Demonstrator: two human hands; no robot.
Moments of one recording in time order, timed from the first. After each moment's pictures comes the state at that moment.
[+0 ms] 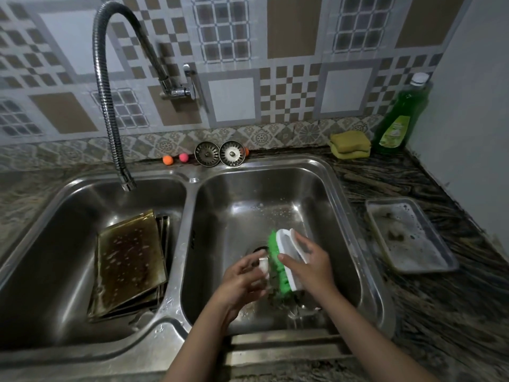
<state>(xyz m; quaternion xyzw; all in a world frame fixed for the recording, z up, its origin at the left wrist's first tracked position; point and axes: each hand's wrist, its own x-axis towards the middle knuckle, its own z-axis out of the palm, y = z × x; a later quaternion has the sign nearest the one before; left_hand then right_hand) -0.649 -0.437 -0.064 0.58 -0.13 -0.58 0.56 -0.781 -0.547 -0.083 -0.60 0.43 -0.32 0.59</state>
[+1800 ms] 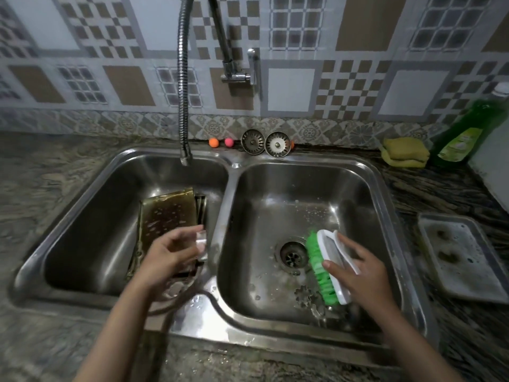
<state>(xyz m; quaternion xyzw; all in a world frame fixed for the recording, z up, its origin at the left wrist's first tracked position) -0.519 -0.310 -0.013 0.70 -0.19 -0.36 0.58 -0.806 -0.540 -0.063 -0.69 0.37 -0.31 0.54</state>
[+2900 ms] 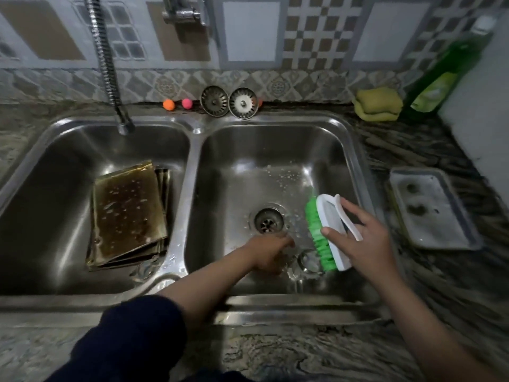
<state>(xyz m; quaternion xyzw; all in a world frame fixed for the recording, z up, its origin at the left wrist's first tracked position) -0.642 -0.484 -0.130 0.66 -0.70 -0.27 -0.03 -0.842 -0.552 -0.047 -0.70 0.42 -0.32 0.49</state>
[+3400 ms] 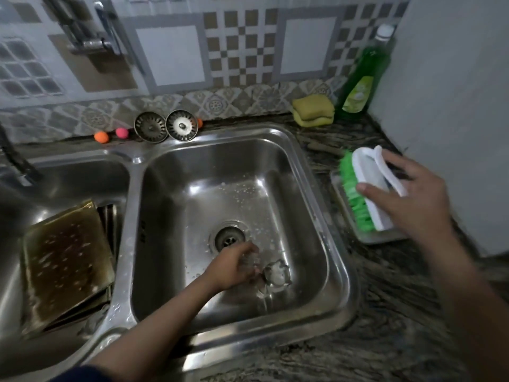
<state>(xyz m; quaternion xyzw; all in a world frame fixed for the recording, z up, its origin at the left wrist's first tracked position) -0.647 -0.491 -0.132 0.68 -0.61 -0.35 0.21 -0.922 -0.638 0.029 -0.69 0.50 -0.41 0.32</state>
